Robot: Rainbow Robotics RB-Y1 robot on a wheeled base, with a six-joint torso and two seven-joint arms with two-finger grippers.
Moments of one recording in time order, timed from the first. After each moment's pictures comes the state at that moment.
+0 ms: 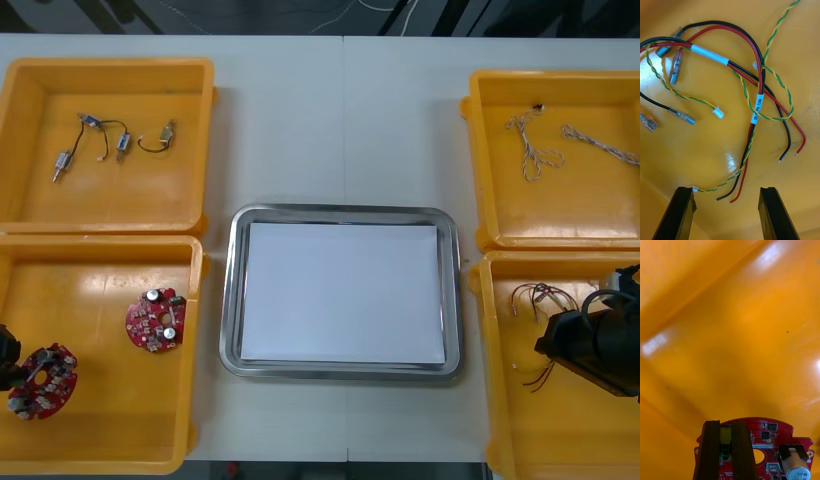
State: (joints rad) right arm 0.12 -0.54 -0.12 -2.17 -0.61 1.66 0.86; left arm 0.30 0.78 0.33 -2.07 0.89 1.54 -0.55
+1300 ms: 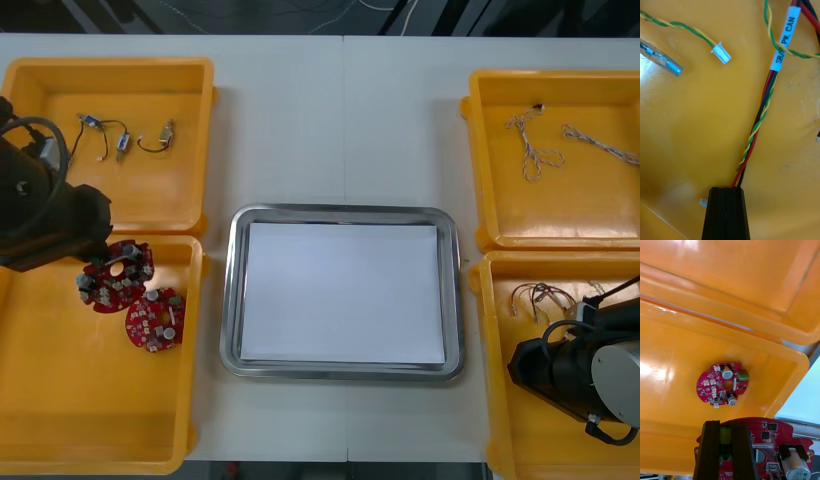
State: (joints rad) right arm 0.20 -0.42 0.00 -2.17 -0.39 1.58 0.86; left arm -0.45 0.98 -0.10 -2.09 1.12 1.81 -0.55
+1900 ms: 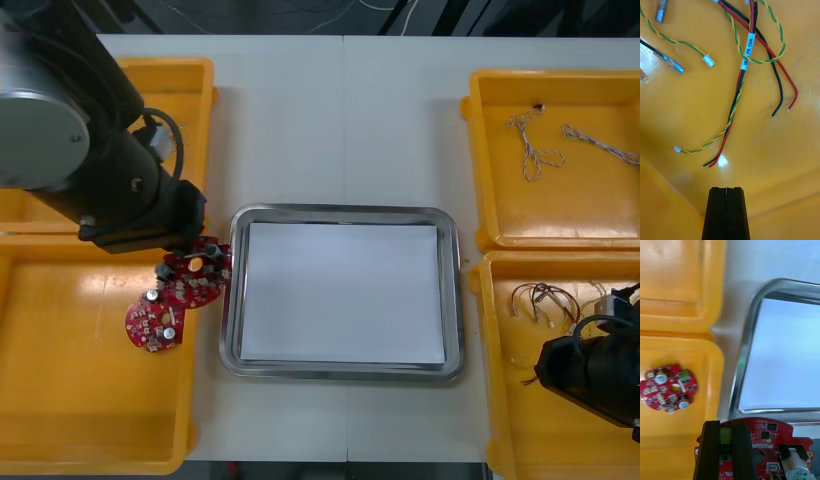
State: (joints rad) right arm 0.20 -0.48 -0.08 -2.31 -0.48 1.75 0.86; left arm -0.68 0.78 -0.31 -2.09 1.01 1.90 -0.55
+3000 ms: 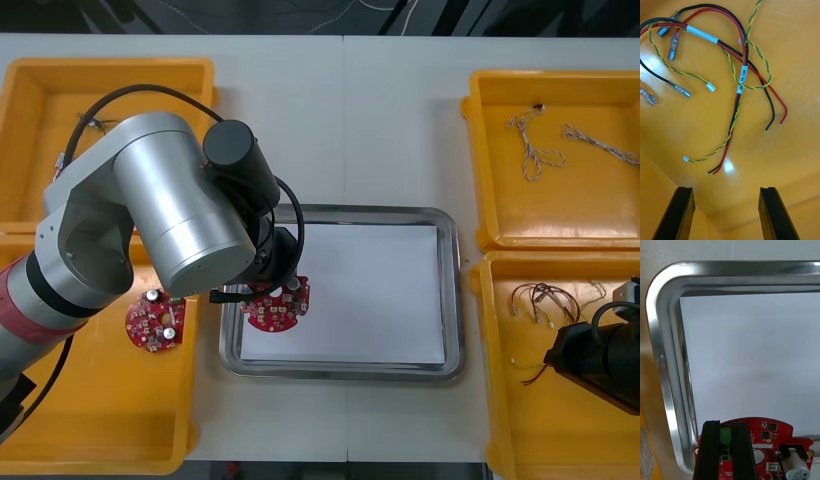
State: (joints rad) right arm 0.18 -0.48 -0.16 -2.32 -0.53 1.76 0.86; left arm -0.67 0.55 -0.63 -2.09 0.58 1.80 -0.55
